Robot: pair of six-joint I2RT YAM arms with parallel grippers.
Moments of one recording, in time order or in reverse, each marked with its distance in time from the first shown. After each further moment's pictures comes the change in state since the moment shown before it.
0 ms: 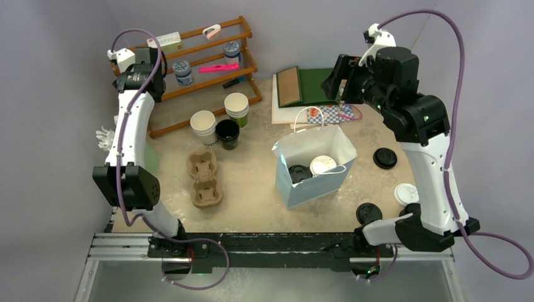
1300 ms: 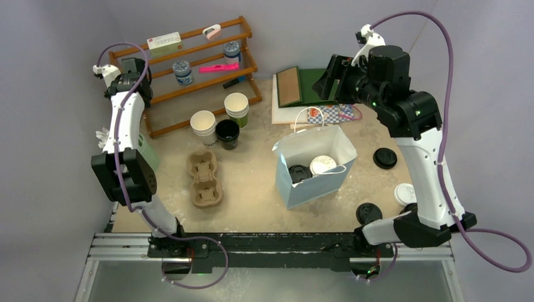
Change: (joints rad) left arm 0.192 0.076 -0.127 0.120 -0.093 0.023; right arm 0.000 0.040 0.018 0.018 -0.099 0.068
